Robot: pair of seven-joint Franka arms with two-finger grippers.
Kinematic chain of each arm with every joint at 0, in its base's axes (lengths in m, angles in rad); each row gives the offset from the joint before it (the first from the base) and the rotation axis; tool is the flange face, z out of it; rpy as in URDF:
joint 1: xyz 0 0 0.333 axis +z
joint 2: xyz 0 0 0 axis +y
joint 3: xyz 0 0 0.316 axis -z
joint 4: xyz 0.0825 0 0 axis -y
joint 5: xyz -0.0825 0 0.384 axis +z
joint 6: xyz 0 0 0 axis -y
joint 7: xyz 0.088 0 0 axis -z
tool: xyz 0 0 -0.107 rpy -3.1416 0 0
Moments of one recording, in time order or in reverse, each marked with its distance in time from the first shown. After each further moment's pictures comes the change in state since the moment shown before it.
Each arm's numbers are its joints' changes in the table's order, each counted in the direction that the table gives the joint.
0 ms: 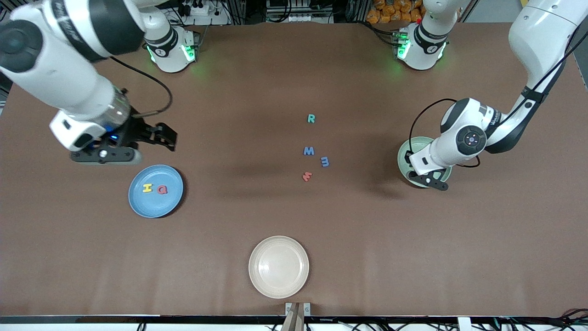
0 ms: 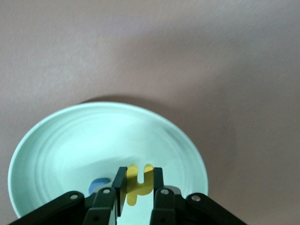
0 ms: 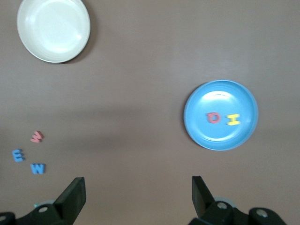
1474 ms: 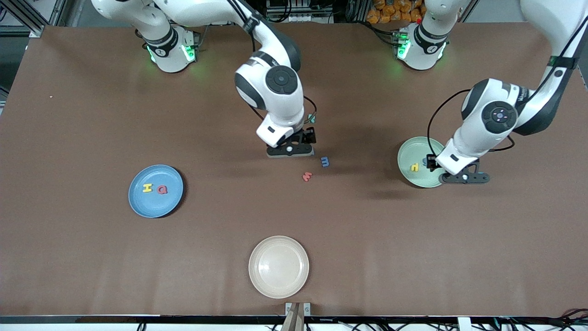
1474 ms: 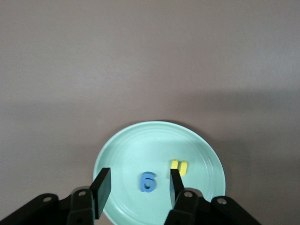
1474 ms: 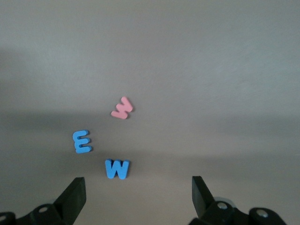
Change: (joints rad) left arm 0.102 -0.221 0.082 0.044 -0.052 -0.040 -0.256; right arm 0.468 0.416 -0.026 -0.011 -0.091 0.438 0.433
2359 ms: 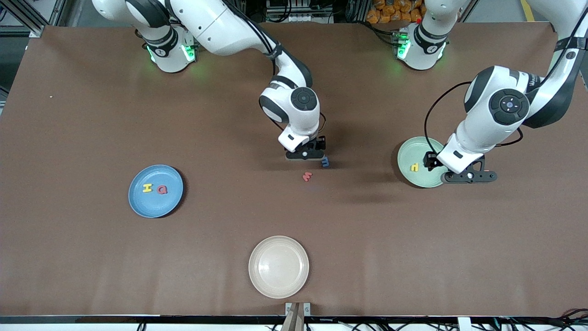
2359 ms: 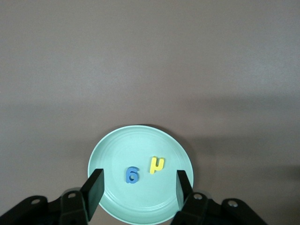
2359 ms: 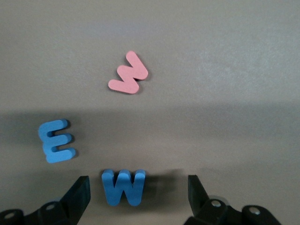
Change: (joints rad) left arm -0.001 -0.021 0.077 0.086 -0.052 -0.101 -0.008; right arm 0.066 0.188 0.001 0.010 -0.057 0.160 0.158
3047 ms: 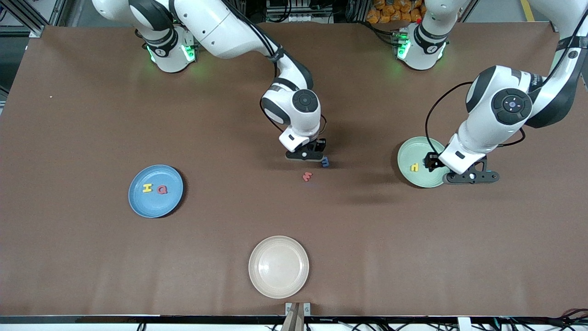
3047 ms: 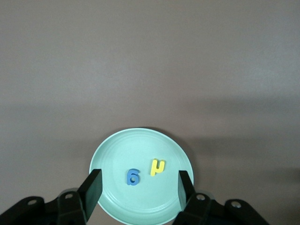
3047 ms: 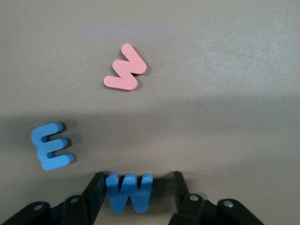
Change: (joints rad) left arm 0.001 0.000 -0.001 0.017 0.000 -0.001 0.000; right arm 0.005 0.025 0.000 0.015 0.000 0.018 0.059
